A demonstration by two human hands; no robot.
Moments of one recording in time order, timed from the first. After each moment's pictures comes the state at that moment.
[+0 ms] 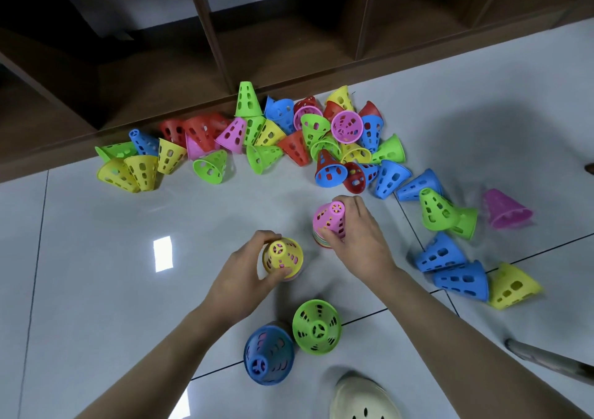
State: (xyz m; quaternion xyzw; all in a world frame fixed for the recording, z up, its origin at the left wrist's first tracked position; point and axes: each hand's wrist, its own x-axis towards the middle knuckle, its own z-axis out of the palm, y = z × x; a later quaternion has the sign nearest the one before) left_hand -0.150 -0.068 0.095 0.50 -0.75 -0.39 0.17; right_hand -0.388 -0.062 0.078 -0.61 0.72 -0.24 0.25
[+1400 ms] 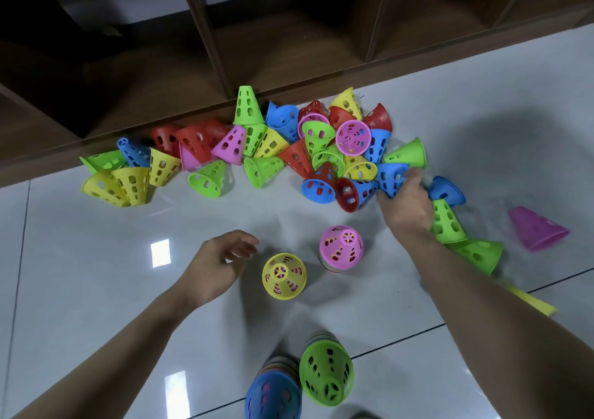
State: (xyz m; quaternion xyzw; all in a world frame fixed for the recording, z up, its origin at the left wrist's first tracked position) left_hand -0.121 -0.151 0.082 0.55 -0.68 -0.47 0.12; right_hand -0.475 -0.159 0.032 -0.37 0.89 -0.19 0.16
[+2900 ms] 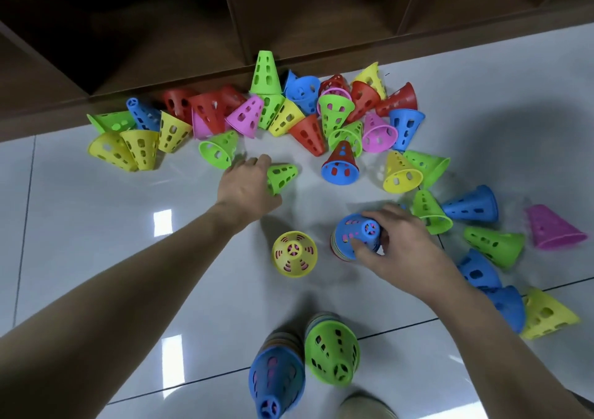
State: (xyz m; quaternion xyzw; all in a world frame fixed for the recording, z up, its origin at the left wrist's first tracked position) left_hand -0.171 -0.232 0.051 0.60 -0.79 -0.12 -0.05; right_hand -0.411 -0.075 0.104 -0.65 0.68 -0.21 0.26
